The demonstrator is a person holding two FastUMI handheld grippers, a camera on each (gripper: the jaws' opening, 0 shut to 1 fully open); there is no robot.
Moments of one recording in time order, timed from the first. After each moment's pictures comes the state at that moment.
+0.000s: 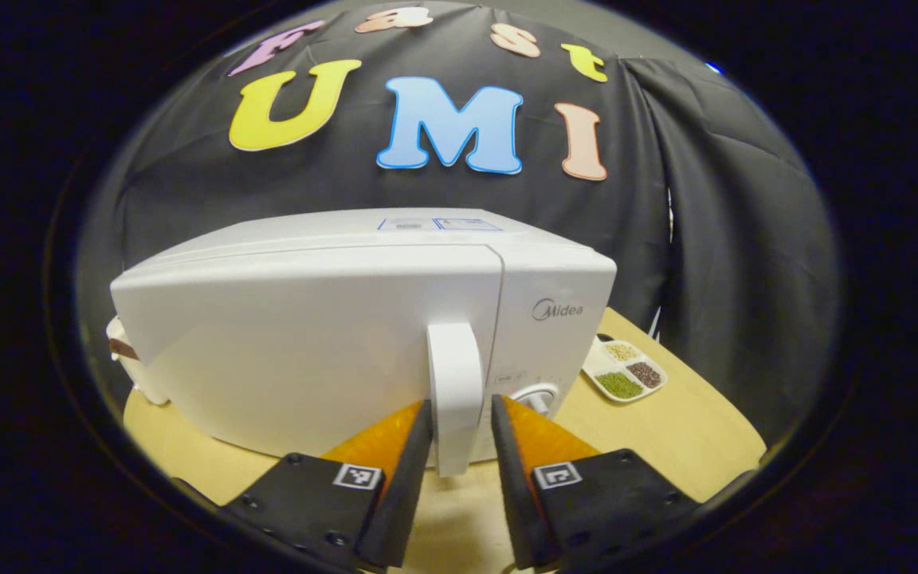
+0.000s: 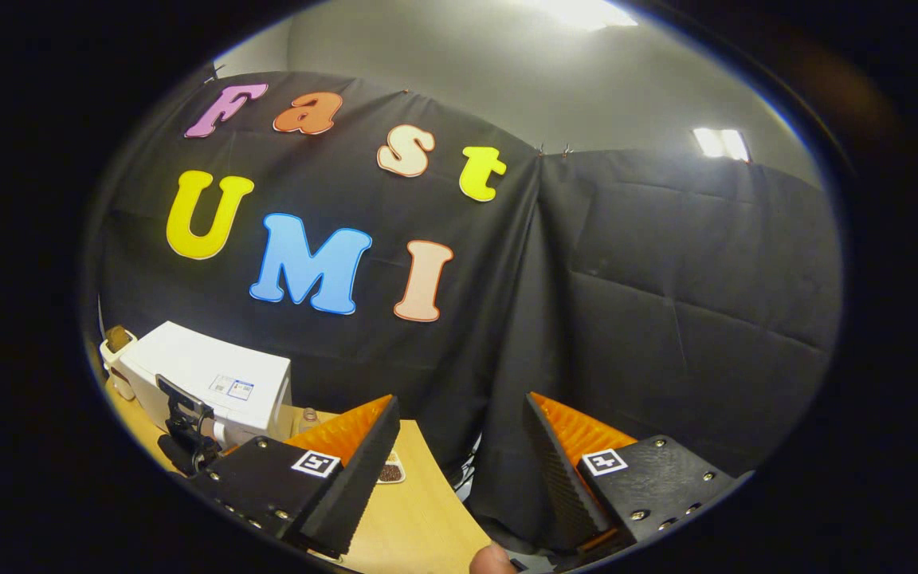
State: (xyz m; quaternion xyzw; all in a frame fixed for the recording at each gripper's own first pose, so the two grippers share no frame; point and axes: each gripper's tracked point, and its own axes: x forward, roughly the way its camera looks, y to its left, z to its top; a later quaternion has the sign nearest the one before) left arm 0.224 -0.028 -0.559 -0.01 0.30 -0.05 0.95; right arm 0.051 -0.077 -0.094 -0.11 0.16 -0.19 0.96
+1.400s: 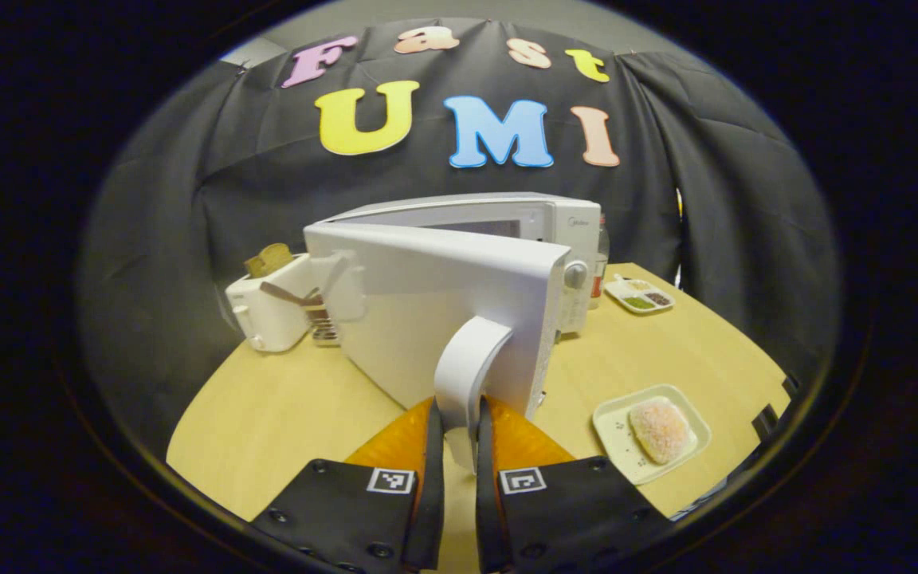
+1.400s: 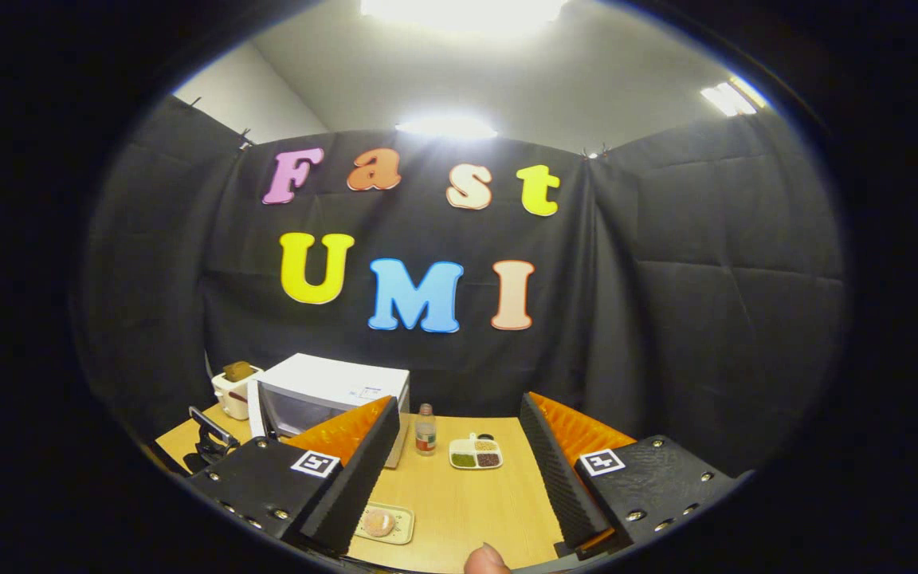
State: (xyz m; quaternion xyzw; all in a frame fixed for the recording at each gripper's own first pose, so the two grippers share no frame) left arm -0.043 0.133 -0.506 0.05 0.31 0.03 0.95; right arm -0.081 -0.006 -0.073 -0.02 0.10 0.02 0.99
